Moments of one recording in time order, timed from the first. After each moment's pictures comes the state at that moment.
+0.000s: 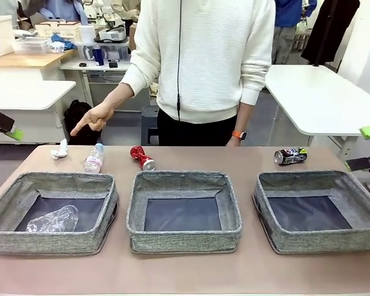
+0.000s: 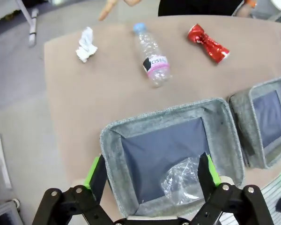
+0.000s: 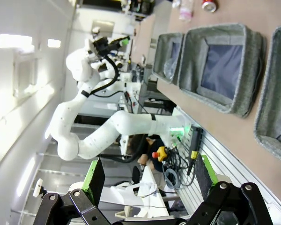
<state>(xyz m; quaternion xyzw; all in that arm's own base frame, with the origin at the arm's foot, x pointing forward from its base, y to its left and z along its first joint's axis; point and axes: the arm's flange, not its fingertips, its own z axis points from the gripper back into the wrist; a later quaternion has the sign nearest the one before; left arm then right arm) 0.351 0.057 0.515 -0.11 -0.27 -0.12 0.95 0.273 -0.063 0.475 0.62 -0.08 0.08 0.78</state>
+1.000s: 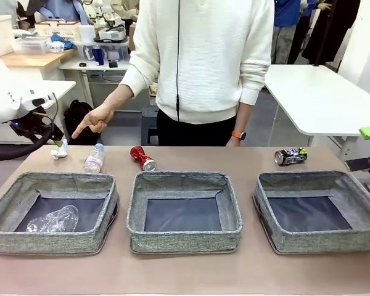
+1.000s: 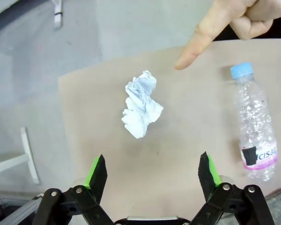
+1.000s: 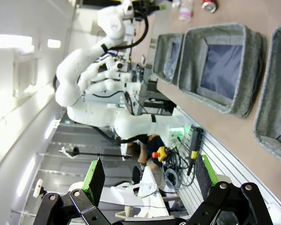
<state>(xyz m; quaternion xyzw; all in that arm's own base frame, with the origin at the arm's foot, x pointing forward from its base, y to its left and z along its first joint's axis) 0.584 0.066 0.381 -0.01 -0.20 -0.11 0.97 0.274 -0.063 0.474 0.62 -0.08 0.08 0.78</state>
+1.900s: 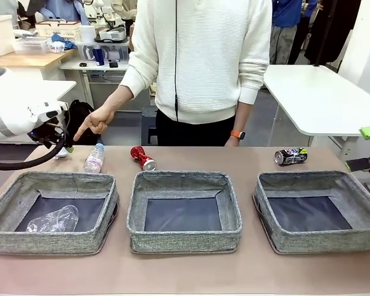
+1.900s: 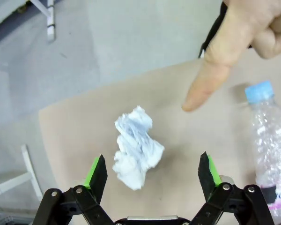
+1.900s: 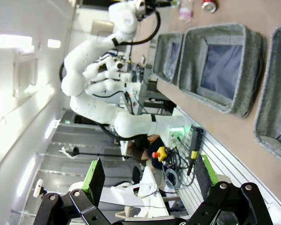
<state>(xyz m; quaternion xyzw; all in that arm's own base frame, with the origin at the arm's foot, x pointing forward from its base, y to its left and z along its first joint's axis) 0.626 0.060 0.328 -0.01 -0.22 -0.14 0.97 0.274 -0.063 0.474 0.62 -0.08 0.08 0.78</state>
